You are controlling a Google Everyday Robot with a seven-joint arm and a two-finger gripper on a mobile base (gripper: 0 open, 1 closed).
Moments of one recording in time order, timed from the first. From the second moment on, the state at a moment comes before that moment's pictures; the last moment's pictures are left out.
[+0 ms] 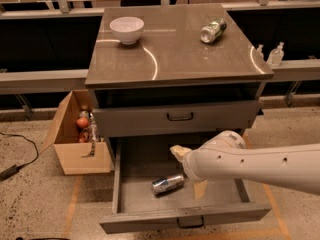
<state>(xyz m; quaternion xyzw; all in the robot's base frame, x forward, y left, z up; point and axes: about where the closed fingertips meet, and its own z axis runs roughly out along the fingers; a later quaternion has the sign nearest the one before) 0.516 -0.089 0.546 -0.83 0.51 -0.07 0.20</state>
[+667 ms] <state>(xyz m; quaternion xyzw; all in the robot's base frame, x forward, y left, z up) 0.566 -0.083 0.487 -0.84 0.48 -0.04 0.25</state>
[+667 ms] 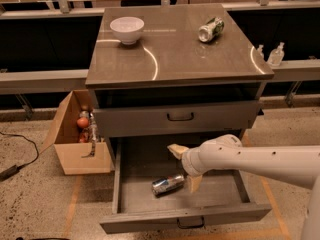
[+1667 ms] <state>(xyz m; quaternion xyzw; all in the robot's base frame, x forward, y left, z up) 0.609 -0.067 0.397 -0.82 0.52 0.03 0.24</state>
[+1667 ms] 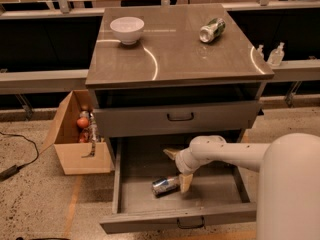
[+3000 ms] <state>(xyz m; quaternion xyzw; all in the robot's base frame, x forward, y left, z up) 0.606 -0.039 0.387 -0.82 0.54 0.05 0.20</state>
